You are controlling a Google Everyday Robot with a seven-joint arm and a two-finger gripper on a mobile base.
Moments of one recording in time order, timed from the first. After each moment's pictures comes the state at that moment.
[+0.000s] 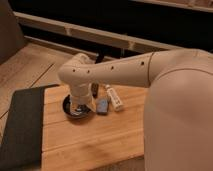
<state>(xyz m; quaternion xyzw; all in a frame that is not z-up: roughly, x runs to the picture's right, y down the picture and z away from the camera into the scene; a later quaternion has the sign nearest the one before) -0.108 0.103 0.703 -0.26 0.23 0.64 0.68</state>
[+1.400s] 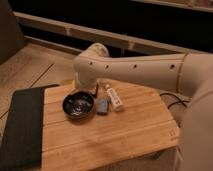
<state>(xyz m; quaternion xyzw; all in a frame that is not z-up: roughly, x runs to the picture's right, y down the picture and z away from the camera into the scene) -0.105 -0.004 0.691 -0.24 0.00 0.65 0.72</state>
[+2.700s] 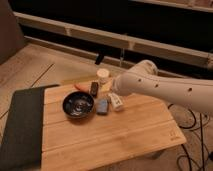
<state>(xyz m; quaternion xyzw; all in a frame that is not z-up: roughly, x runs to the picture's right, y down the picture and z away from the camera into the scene) 0.049 0.029 0.734 -0.20 -0.03 0.79 0.59</state>
